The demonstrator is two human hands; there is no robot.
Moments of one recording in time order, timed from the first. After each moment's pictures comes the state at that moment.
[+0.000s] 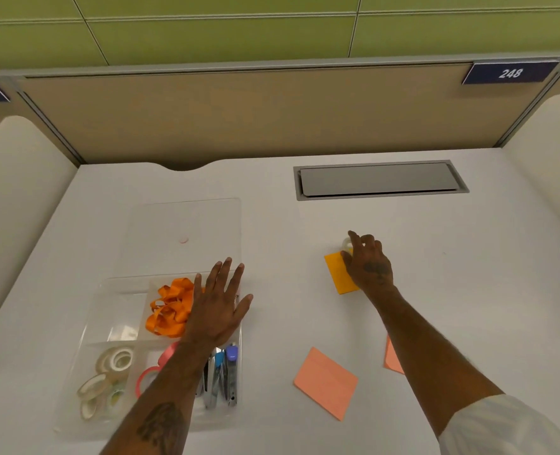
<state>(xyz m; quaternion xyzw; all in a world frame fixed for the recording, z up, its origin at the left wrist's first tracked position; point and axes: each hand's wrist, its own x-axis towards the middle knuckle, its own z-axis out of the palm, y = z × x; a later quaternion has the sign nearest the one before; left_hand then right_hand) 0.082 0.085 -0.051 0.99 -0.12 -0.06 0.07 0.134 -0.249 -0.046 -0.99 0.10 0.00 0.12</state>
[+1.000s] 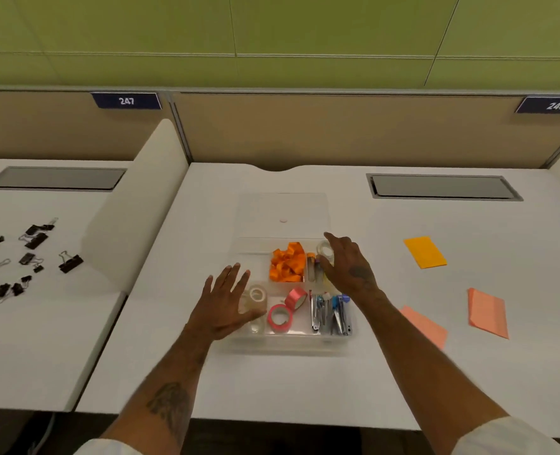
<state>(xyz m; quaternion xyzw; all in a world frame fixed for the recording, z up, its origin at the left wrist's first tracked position) -0.031 0.331 -0.021 0.99 -0.14 -0.08 0.04 0.019 0.033 0.020 -0.97 -0.05 -0.05 0.22</state>
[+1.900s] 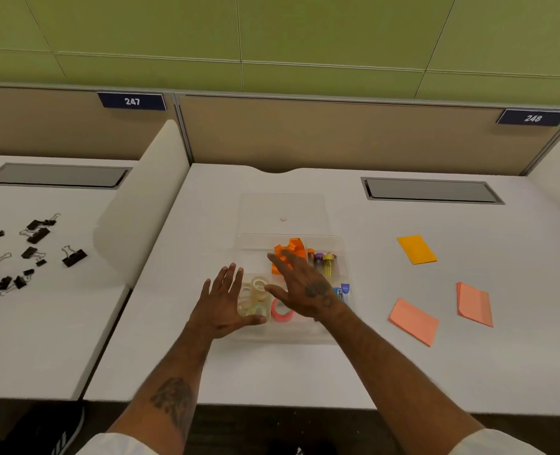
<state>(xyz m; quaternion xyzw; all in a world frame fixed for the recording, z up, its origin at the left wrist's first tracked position) -0.053 0.345 -0.021 0.98 -0.12 -0.11 0.07 -0.038 0.121 0.020 -0.96 -0.22 -0.04 0.16</state>
